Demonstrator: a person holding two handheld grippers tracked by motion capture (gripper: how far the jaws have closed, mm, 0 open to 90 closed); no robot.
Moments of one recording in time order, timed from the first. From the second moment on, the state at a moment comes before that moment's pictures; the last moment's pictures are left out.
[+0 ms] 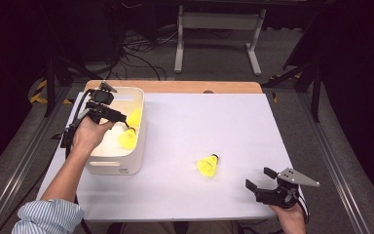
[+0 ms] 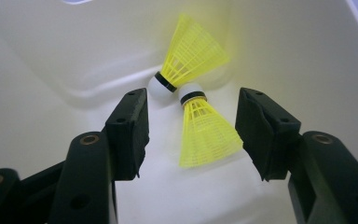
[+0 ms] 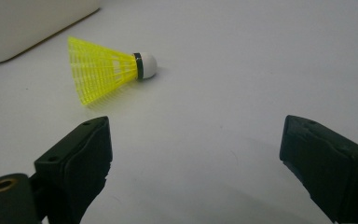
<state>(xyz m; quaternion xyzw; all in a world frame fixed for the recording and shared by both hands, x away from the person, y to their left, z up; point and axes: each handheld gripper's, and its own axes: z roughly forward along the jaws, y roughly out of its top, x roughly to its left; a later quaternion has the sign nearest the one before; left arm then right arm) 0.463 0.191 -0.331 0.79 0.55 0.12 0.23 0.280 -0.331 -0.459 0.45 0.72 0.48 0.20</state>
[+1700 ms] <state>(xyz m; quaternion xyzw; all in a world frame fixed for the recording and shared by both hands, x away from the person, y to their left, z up) 0.437 0.161 -0.300 0.82 0.50 0.12 0.27 0.281 -0.331 -0.459 0.45 0.73 0.48 0.20</state>
